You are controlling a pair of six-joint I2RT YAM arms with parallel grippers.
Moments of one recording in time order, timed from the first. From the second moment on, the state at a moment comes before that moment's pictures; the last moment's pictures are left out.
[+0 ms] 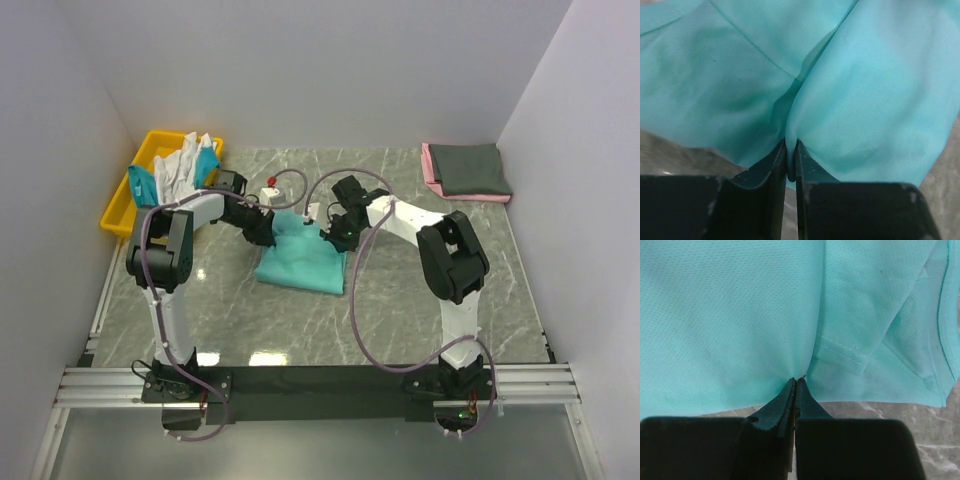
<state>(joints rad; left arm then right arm) -0.19 2.03 1.36 -0.54 0.78 0.64 0.54 2.03 1.46 -0.64 -0.33 -0.77</state>
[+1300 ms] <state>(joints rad) -0.36 1.30 0.79 -0.44 0.85 0.93 0.56 1.97 1.54 -0.54 -0.75 -0.07</state>
